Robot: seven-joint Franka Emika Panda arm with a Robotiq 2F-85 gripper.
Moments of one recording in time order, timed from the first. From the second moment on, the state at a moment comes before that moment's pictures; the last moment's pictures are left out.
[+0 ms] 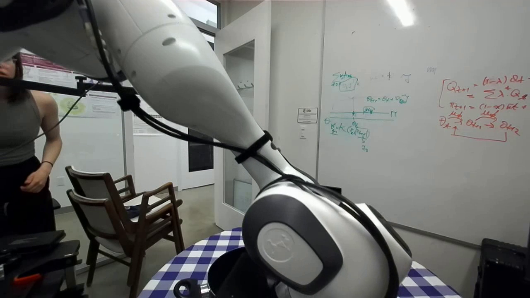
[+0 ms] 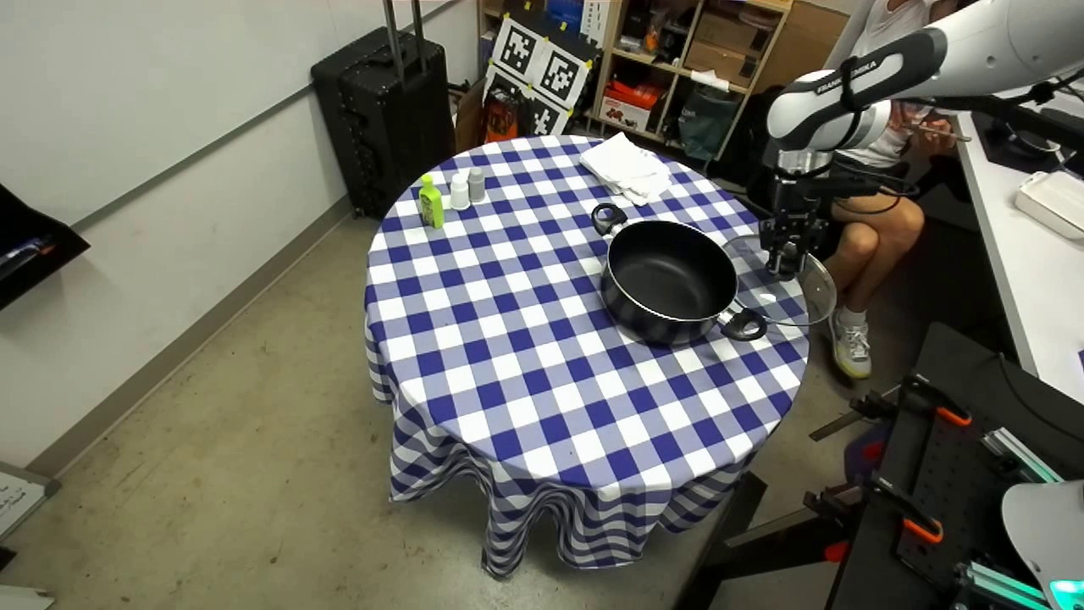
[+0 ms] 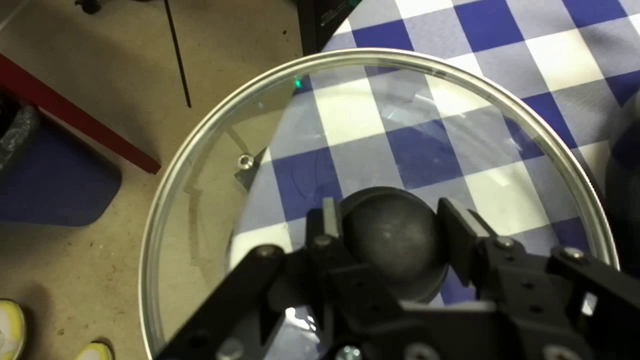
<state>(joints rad) -0.44 0.97 -0.21 -1.51 0.21 1.84 0.03</state>
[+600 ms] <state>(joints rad) -0.40 0.56 -0.28 -1.80 0.20 1.84 0.08</state>
